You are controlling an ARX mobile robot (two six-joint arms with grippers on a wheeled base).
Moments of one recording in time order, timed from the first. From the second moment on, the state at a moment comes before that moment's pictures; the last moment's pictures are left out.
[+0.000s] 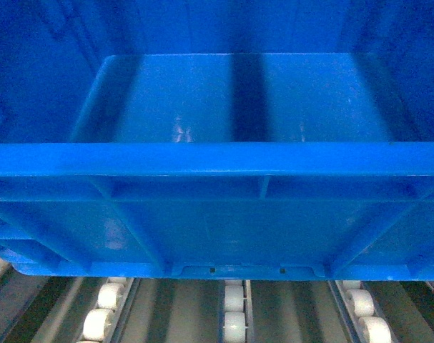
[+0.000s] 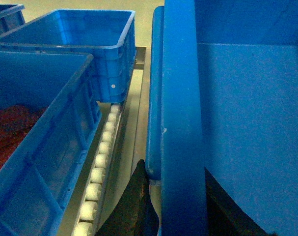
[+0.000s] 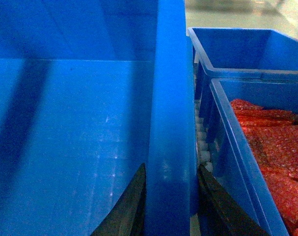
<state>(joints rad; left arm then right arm) -0.21 1.09 0.61 0.21 -0.23 -0.08 0.11 1.13 0.62 0.26 0.10 0.04</state>
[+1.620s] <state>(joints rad) -0.25 1.11 0.58 0.35 -0.38 -0.03 0.11 1.13 0.63 0.21 0.09 0.04</state>
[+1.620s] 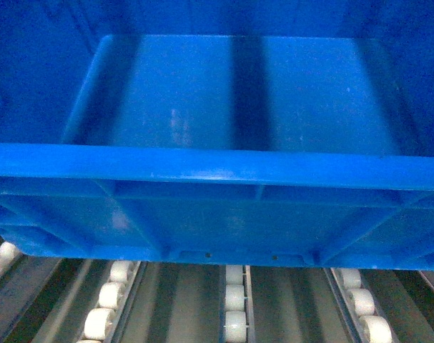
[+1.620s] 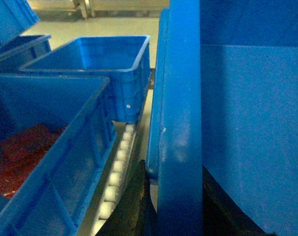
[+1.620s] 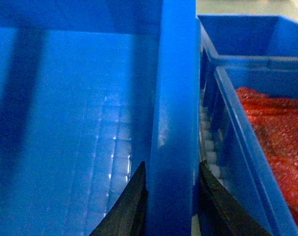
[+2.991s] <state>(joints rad) -0.23 1.34 0.67 -0.10 -0.31 -0.18 0.09 1.29 0.67 -0.13 0.01 0.12</state>
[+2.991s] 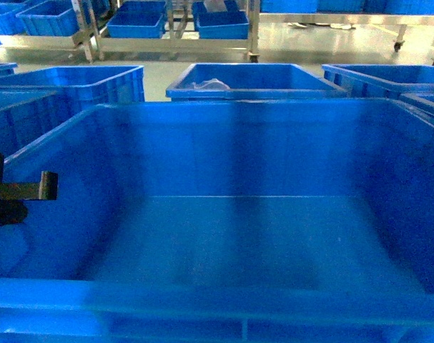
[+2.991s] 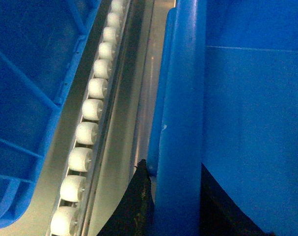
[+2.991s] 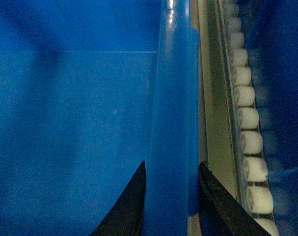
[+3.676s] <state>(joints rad) -0.20 1.27 0.64 0.29 -0.39 -0.21 0.06 1.23 0.66 0.25 0.03 0.14</state>
